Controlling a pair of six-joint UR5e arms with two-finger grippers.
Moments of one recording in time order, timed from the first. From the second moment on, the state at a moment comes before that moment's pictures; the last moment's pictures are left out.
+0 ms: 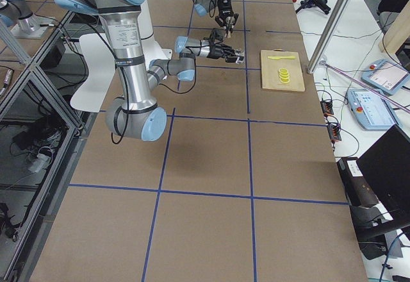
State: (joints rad) left arm -0.64 -2.12 -1.57 -2.85 -1.94 -0.25; right arm 0.35 -1.26 1.89 -0.78 0.73 0.68
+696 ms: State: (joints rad) left arm -0.63 -2.12 -1.56 -2.85 -1.92 -0.18; right arm 0.35 -1.14 2.06 -1.11 0.77 0.58
